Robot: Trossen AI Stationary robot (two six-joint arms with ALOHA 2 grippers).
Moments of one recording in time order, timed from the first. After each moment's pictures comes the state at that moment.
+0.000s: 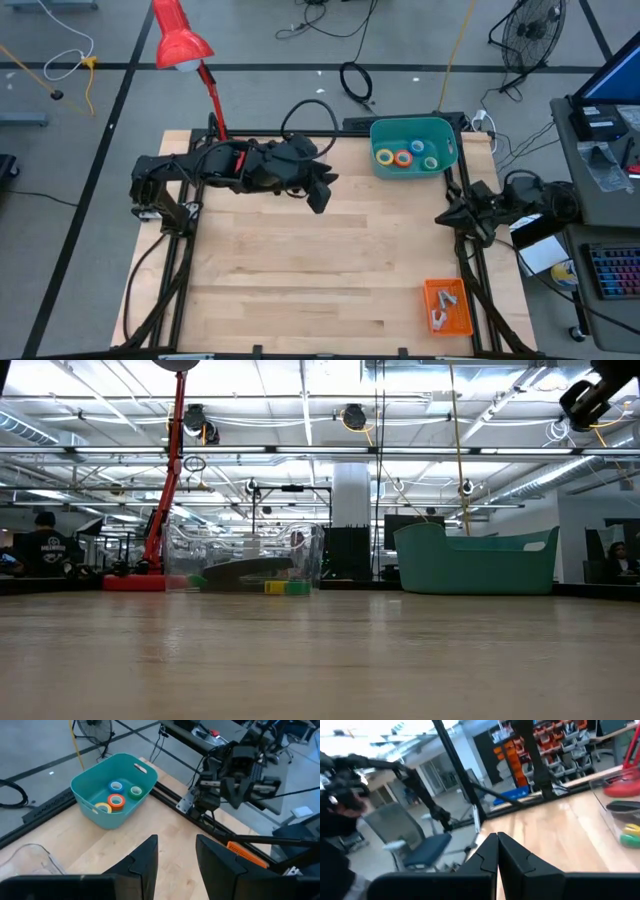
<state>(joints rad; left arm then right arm) -0.12 1.73 2.13 -0.92 -0.41 -0.60 0.28 0.01 0.45 -0.42 0.02 0.44</state>
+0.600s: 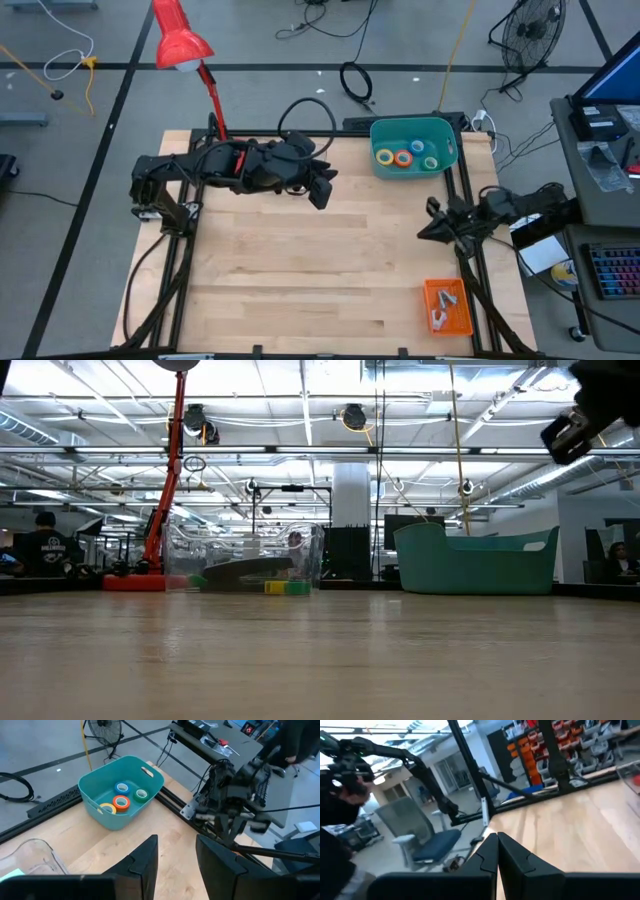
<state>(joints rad) -0.11 1.73 2.13 -0.91 -0.45 -0.66 0.28 0.00 0.17 -0.11 -0.06 0.44</state>
